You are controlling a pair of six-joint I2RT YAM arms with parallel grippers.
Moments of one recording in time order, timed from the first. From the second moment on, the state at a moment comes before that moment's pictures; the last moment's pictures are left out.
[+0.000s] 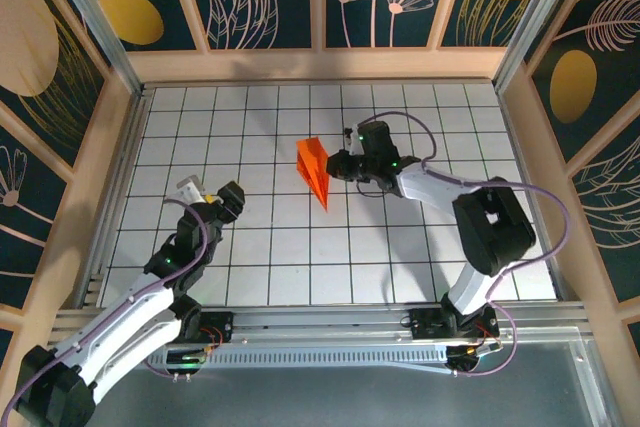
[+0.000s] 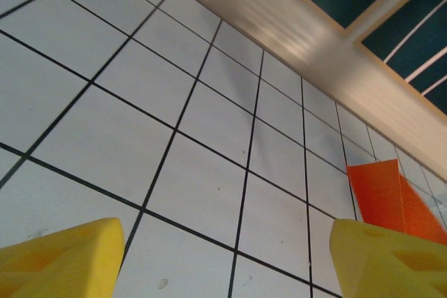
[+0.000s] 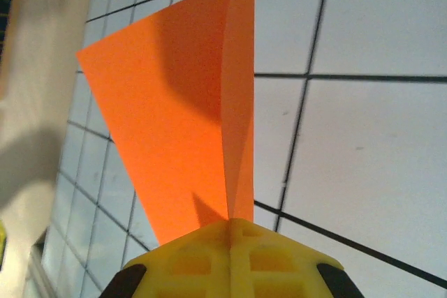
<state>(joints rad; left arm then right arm) -0.54 0.68 0.30 0.01 -0.46 -0.84 0.55 1.72 1.01 0.04 -0.45 0.68</state>
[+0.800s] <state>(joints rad) -0.54 0.67 0.29 -0.03 -0.48 -0.84 0.58 1.91 1.00 0.18 -0.49 0.74</state>
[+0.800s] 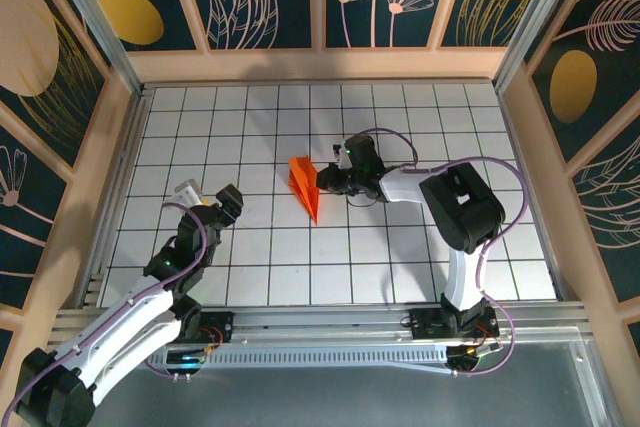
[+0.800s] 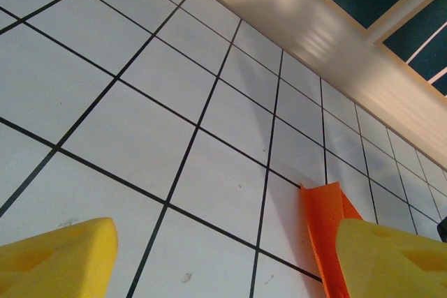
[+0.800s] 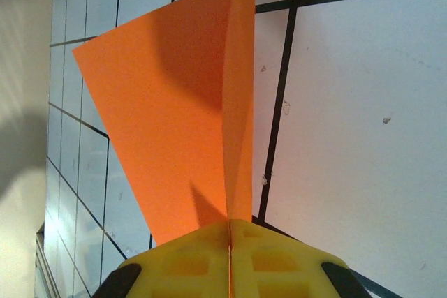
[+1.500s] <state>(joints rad) -0.54 0.69 0.29 -0.03 -0.48 -0.84 0.58 1.88 1.01 -0.01 -0.36 0.64</state>
